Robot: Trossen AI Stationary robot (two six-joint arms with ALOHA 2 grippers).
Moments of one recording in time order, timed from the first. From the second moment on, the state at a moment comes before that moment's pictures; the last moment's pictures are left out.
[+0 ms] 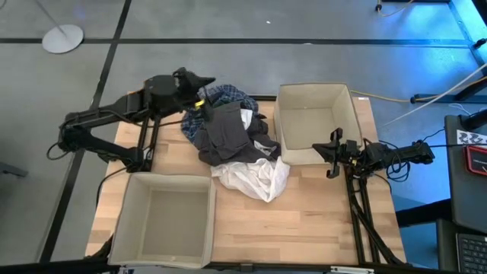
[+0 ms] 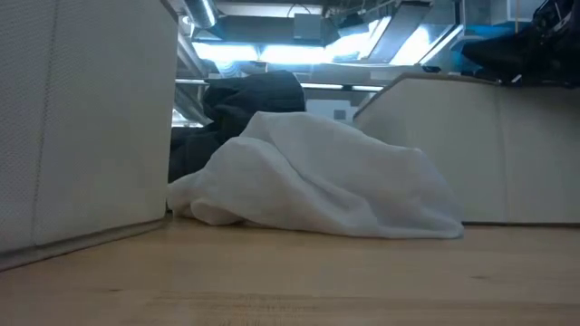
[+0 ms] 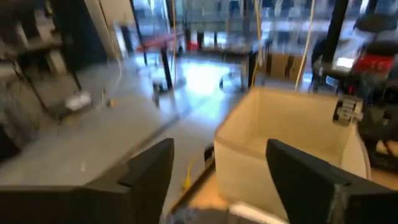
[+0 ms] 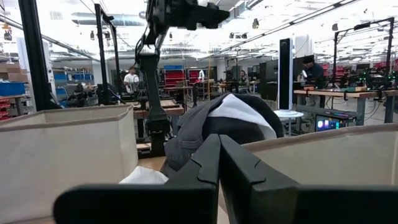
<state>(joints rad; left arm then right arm) 0.22 1.20 1.38 -0.43 -0.44 -0.01 0.24 0.00 0.03 0.24 0.43 -0.06</state>
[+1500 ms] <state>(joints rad) 0.32 1.70 1.54 -0.94 -0.06 -0.04 0.24 0.00 0.03 0.16 0.44 -0.11</state>
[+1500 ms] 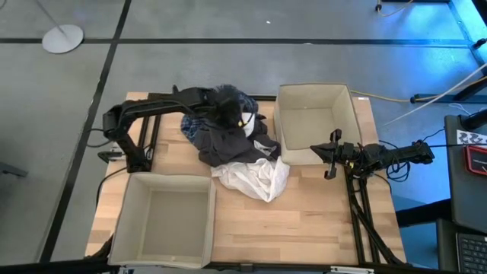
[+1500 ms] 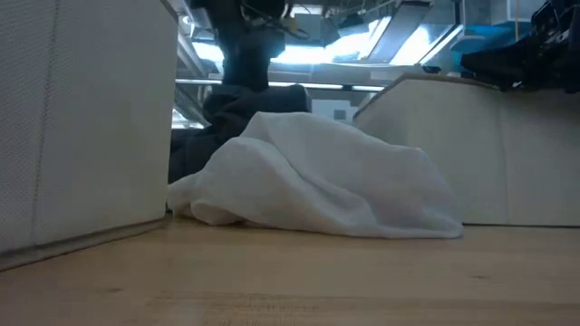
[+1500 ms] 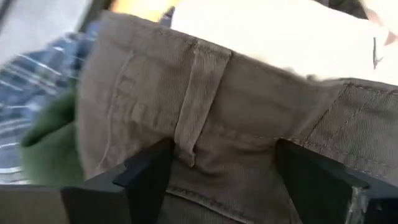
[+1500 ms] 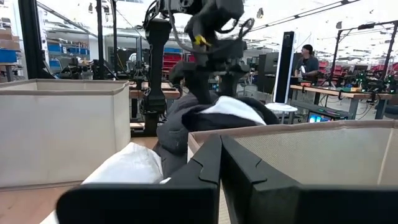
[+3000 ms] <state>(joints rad) 0.20 1.47 1.75 -0.86 -0.25 0.06 0.23 0.00 0.03 0.18 0.44 -0.12</state>
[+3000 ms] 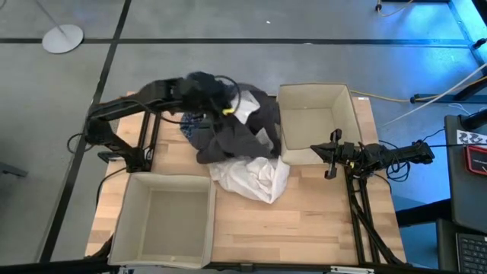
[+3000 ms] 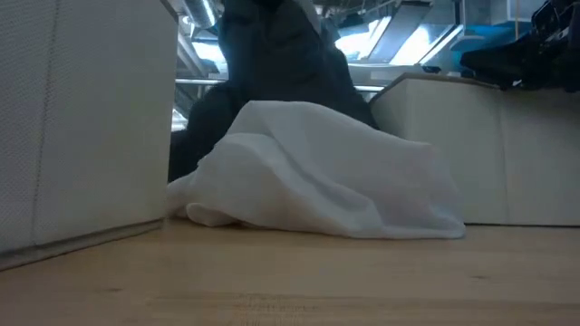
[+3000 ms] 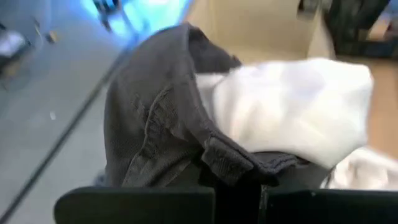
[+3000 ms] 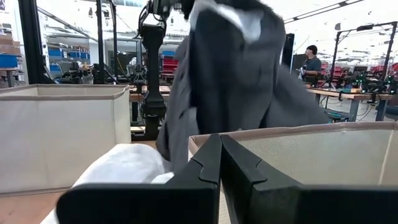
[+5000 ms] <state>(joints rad) -0.46 1.28 2.35 -1.07 -0.28 -0.37 0.24 0.00 0.03 0.21 0.47 -0.11</state>
